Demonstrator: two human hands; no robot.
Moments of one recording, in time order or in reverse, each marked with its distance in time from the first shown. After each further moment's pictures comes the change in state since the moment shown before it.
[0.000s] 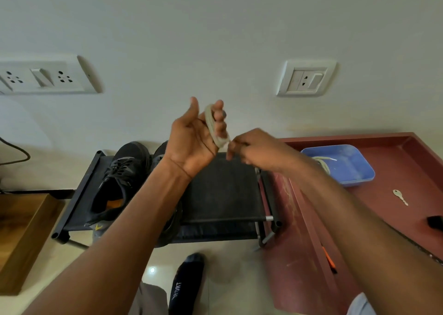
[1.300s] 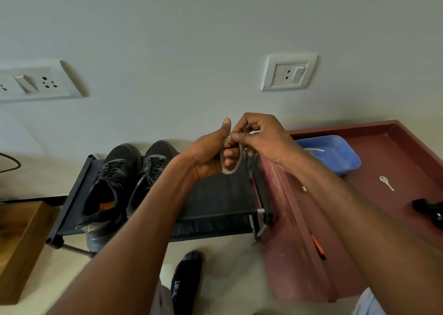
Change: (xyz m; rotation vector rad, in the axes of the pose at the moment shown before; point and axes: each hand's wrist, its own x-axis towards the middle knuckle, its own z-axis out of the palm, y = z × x) left_hand 0.020 -0.047 0.009 0.646 0.212 -0.397; right_hand -0.010 0.035 -0.011 0.287 0.348 -0.141
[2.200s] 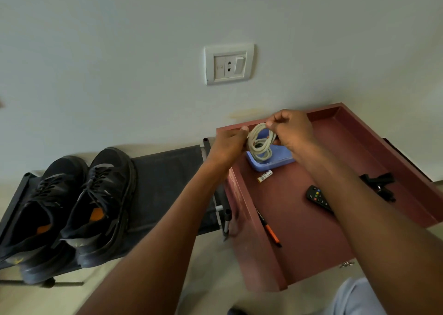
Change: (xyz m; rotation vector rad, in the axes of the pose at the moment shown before) left_hand 0.091 -0.045 0.126 0.322 0.235 0.283; right_hand -0.020 0.113 -0.122 0.010 0.529 0.377
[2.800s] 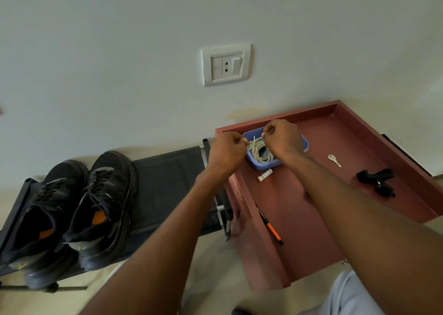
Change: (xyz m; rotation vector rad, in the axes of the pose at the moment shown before) left_hand -0.006 -0.004 0.002 0.532 0.105 0.150; right_hand 0.002 0.028 0.021 -0.487 0.048 -0.135
